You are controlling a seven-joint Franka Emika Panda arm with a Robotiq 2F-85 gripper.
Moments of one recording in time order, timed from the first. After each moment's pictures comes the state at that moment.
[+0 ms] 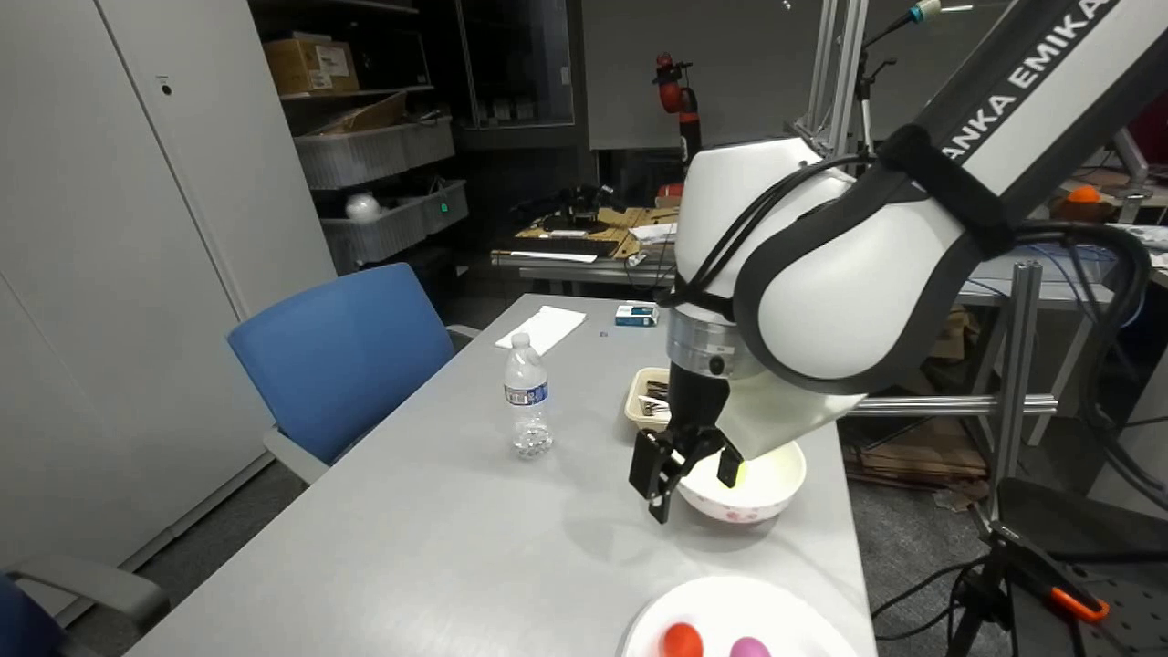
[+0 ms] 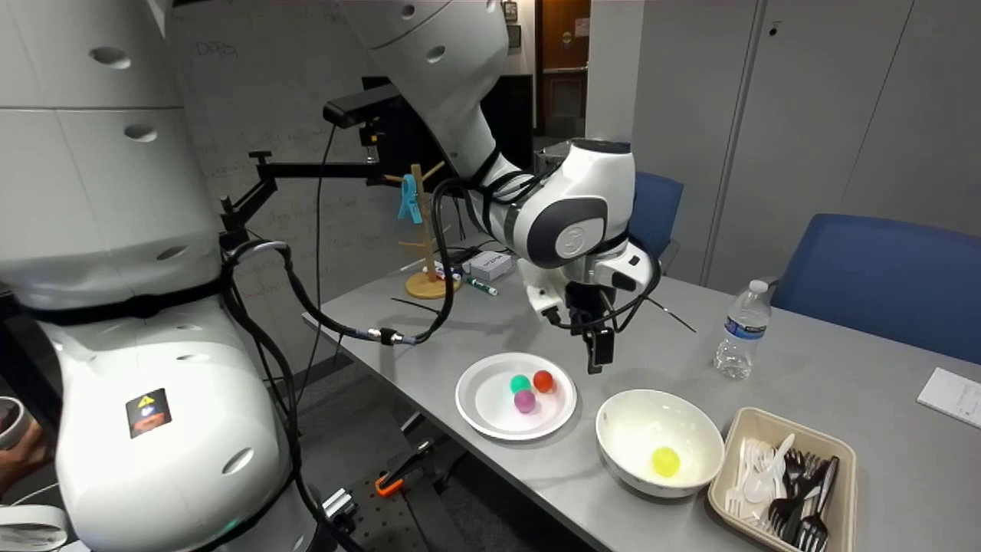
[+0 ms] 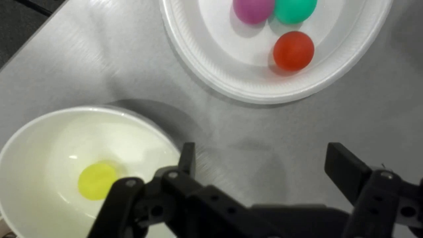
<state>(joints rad) 0.14 0.12 -0.03 -2.46 0.13 2.66 0.42</state>
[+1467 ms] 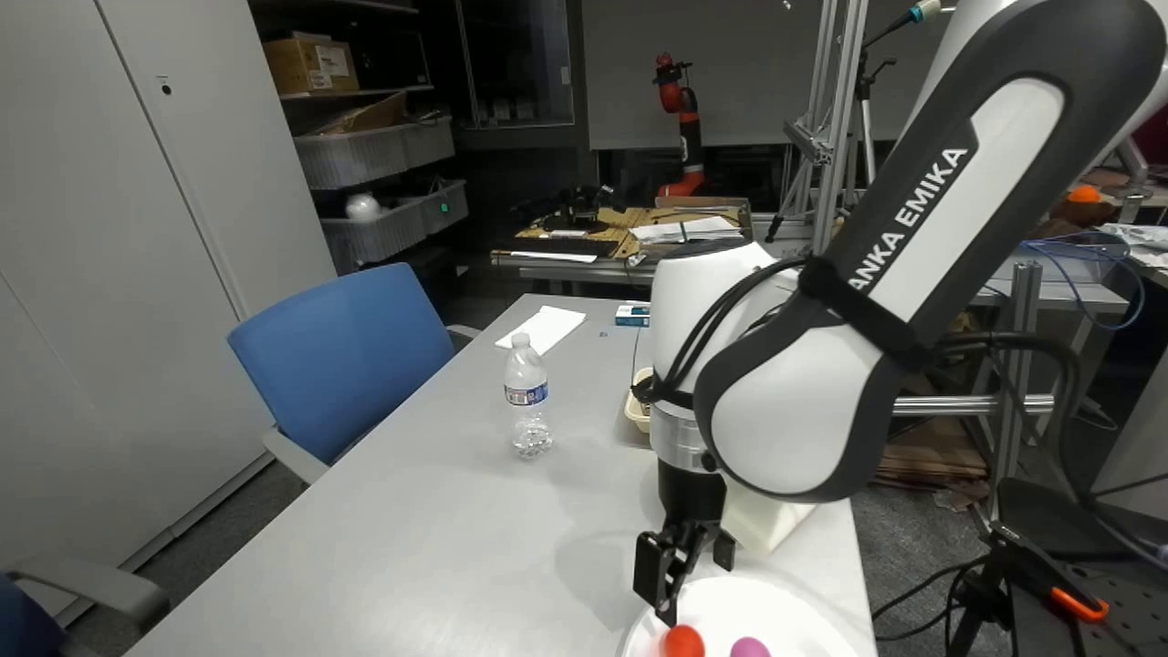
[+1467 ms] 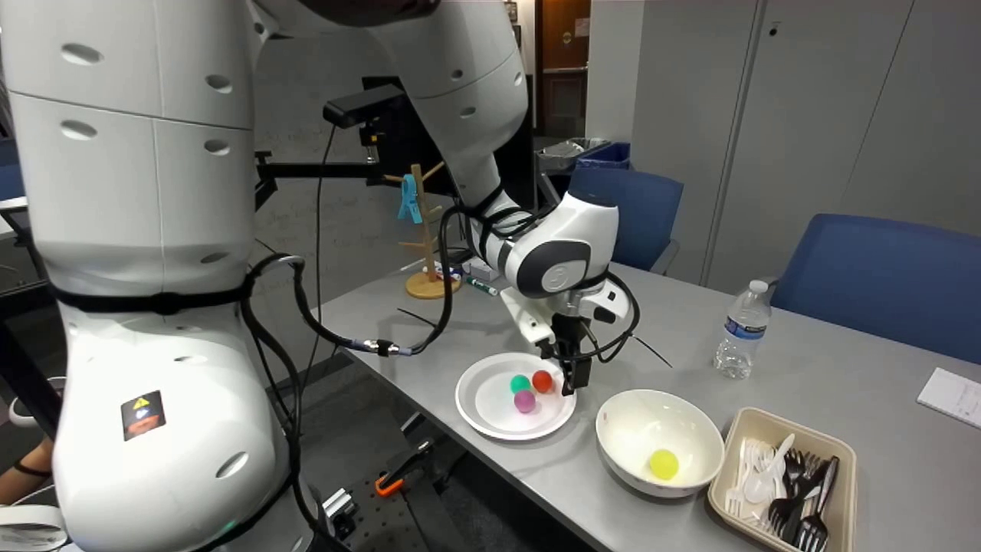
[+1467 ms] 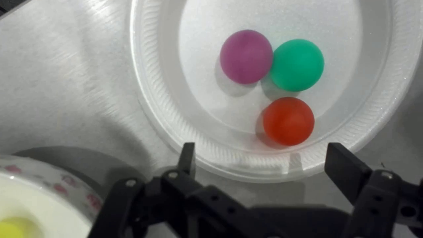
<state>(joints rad) 0.11 0.31 0.07 -2.41 0.22 2.69 0.23</state>
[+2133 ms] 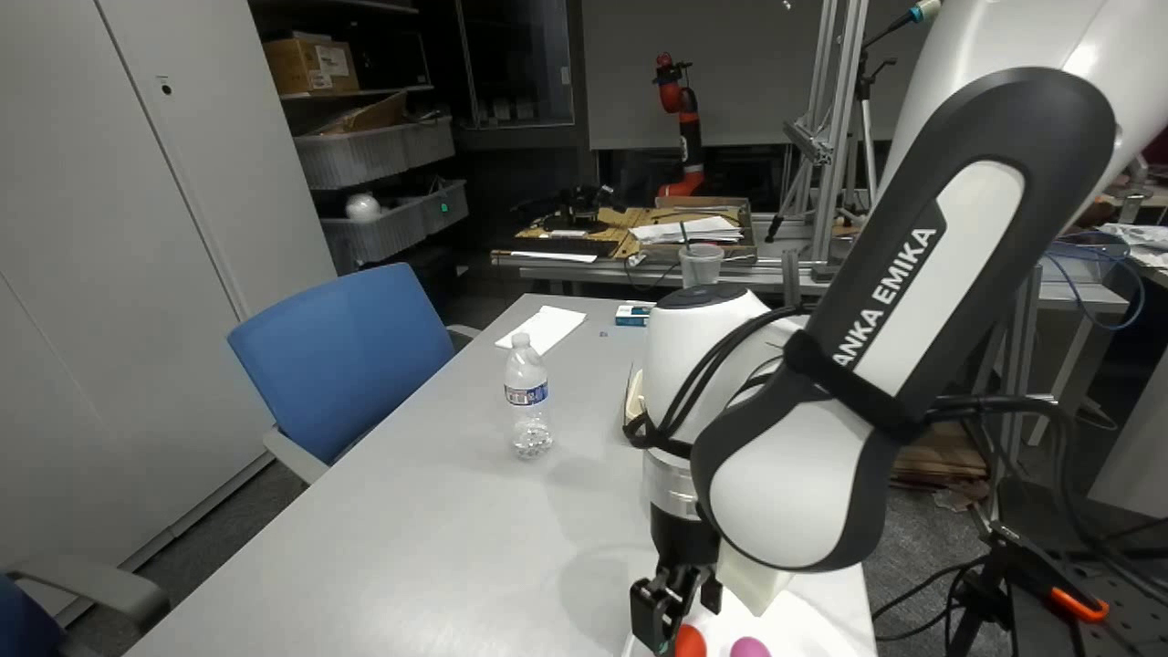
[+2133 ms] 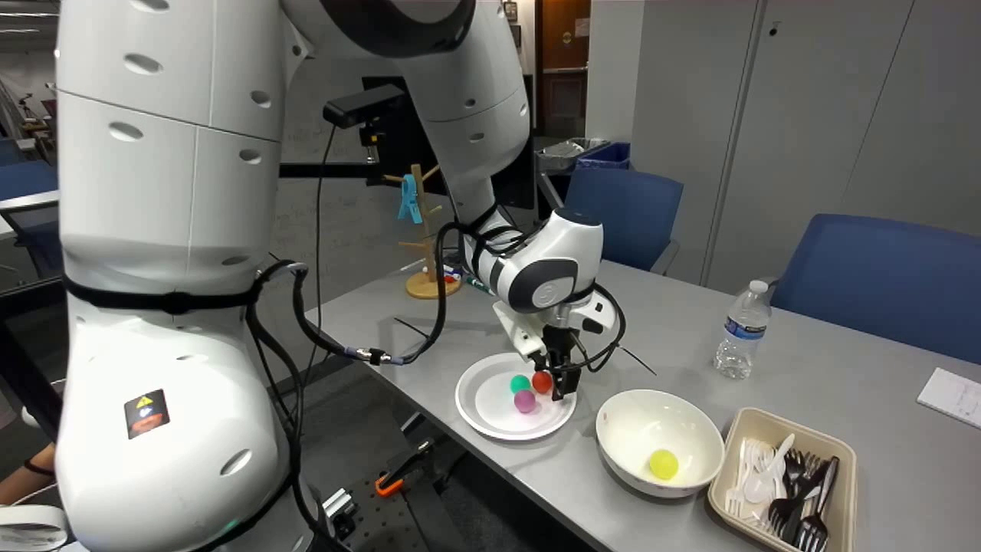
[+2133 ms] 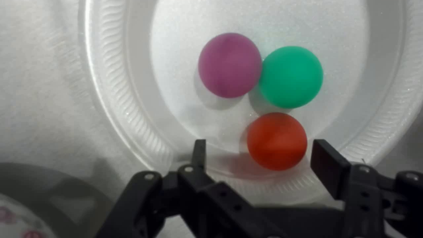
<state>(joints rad) 0.13 0.40 0.10 -2.40 0.22 2.77 0.23</state>
